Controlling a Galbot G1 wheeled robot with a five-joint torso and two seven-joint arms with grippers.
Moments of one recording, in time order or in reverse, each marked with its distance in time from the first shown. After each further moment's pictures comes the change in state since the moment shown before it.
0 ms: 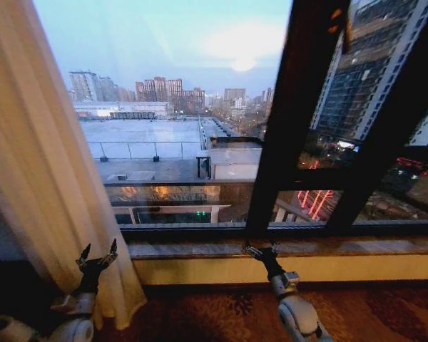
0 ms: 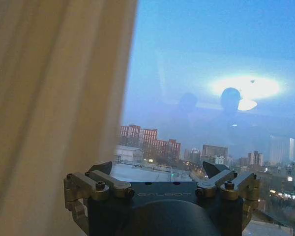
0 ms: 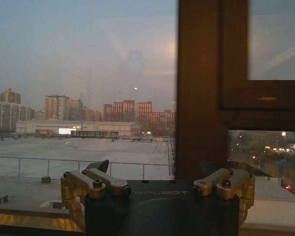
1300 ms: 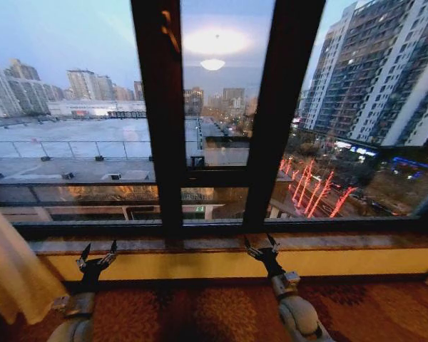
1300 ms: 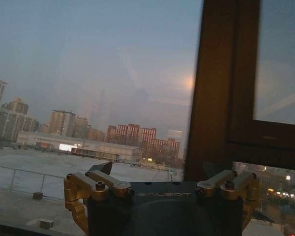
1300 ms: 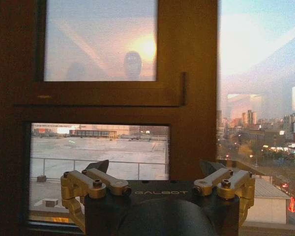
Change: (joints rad) left arm 0.000 0.000 0.000 0.000 0.000 0.000 0.000; right arm 0.000 0.000 0.000 0.000 0.000 0.000 0.000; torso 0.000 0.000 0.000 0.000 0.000
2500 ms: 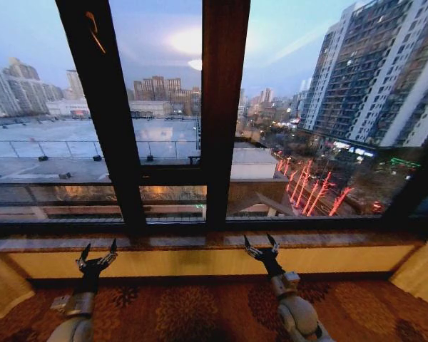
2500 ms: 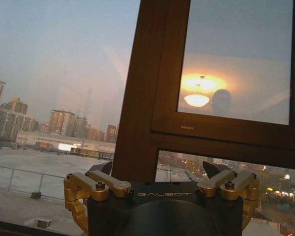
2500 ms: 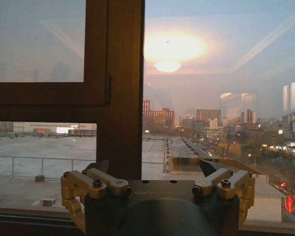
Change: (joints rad) left arm 0.000 0.000 0.000 0.000 0.000 0.000 -0.001; right arm 0.000 0.000 0.000 0.000 0.000 0.000 0.000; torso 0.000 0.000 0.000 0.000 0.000
